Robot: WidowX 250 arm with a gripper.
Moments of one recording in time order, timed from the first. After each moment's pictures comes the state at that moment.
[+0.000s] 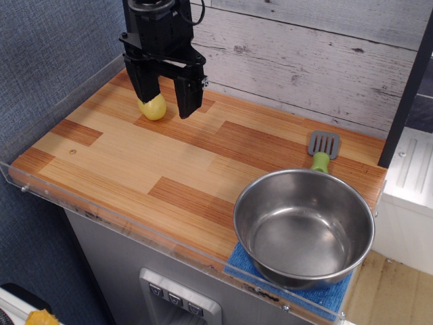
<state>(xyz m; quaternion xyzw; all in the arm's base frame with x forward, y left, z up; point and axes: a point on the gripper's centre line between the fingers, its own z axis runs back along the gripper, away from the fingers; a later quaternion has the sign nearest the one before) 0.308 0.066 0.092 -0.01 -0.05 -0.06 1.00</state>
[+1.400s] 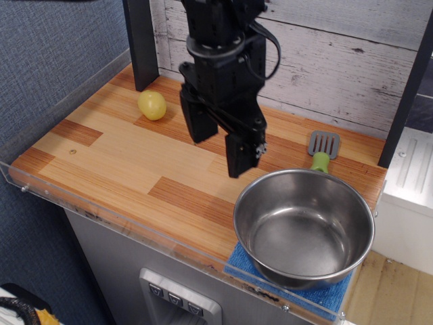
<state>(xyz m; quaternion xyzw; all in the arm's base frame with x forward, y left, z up) 0.256 -0.033 0.102 0.00 -0.07 -0.24 0.97</state>
